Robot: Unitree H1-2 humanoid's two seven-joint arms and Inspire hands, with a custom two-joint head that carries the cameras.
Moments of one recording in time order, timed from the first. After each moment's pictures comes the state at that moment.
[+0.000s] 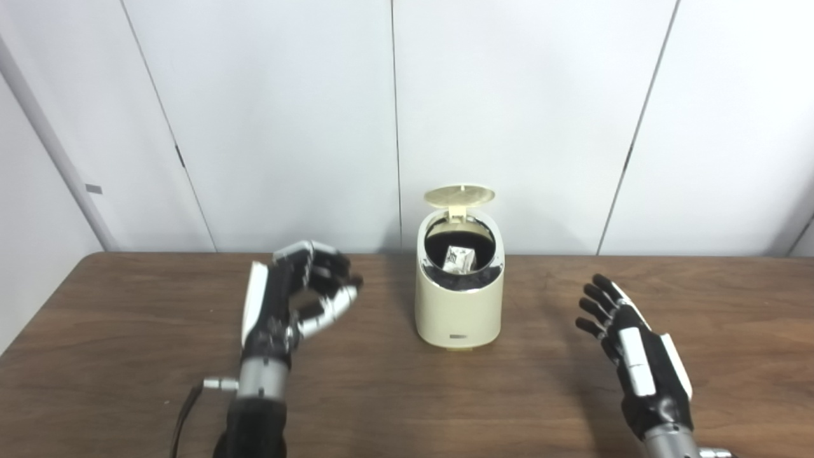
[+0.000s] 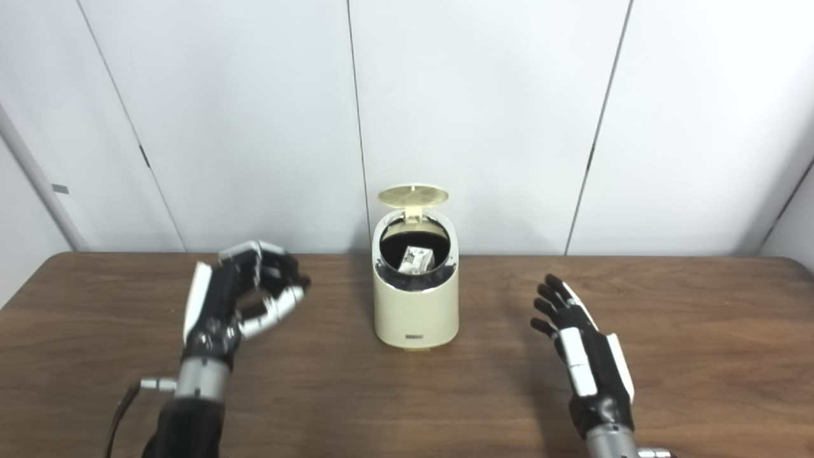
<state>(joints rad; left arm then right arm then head) -0.20 0.04 0.00 -0.28 0.29 0.23 0.05 -0.11 -0.09 -0.05 -0.14 0.04 0.07 0.00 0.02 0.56</state>
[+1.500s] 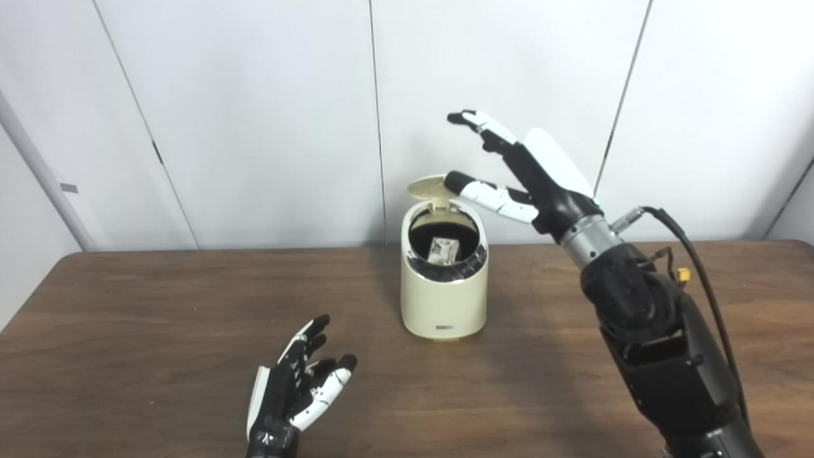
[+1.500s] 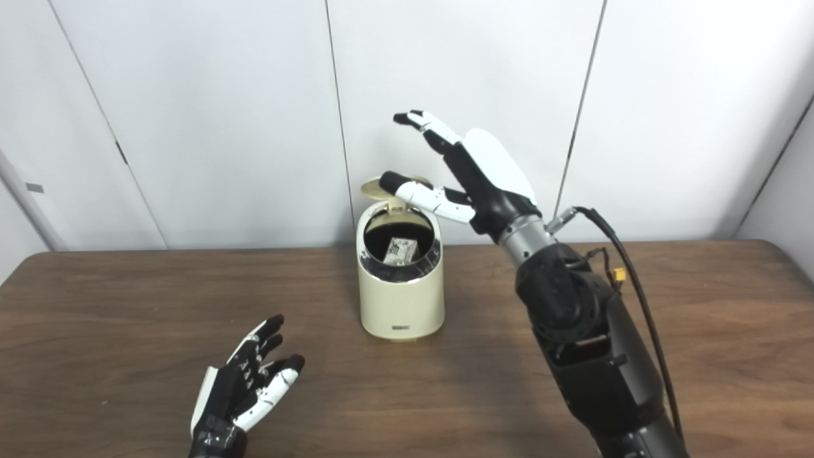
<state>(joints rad) 0.01 -0.02 -0.01 -0.11 0.12 0.06 0.05 -0.67 -0.26 0.23 -0.16 -0.55 0.24 0.21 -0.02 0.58</state>
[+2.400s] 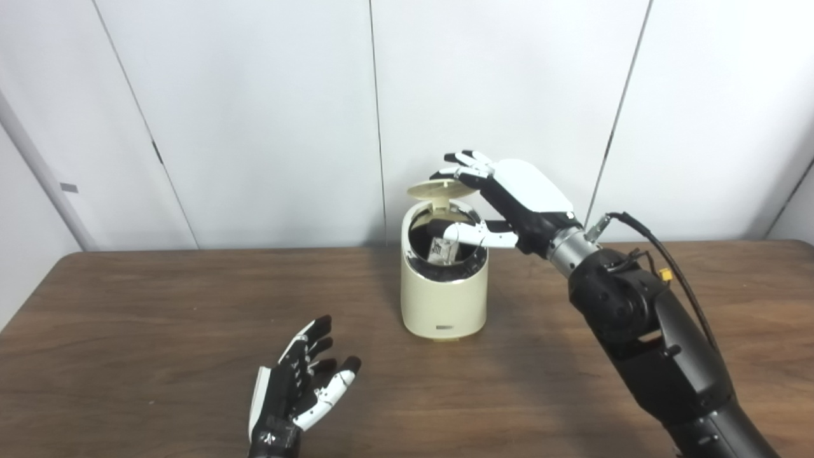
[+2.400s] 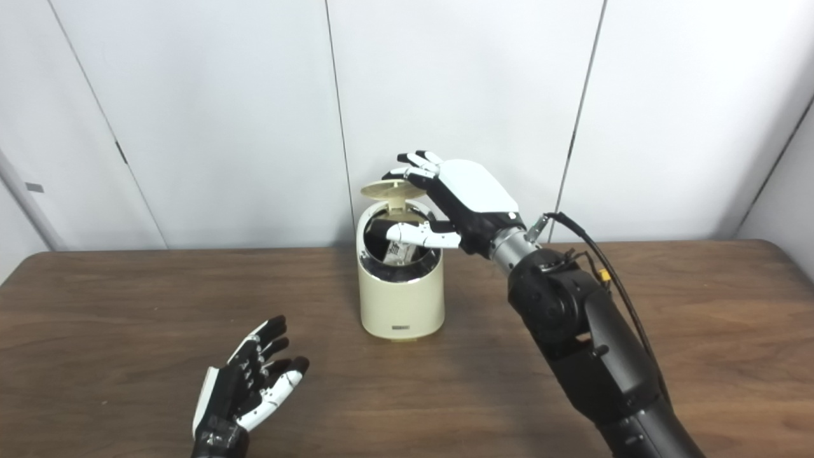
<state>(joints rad) 0.01 -0.03 -0.02 -0.11 0.13 0.06 0.07 -0.70 -0.31 0.30 -0.04 -0.68 0.12 0.24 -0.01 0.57</state>
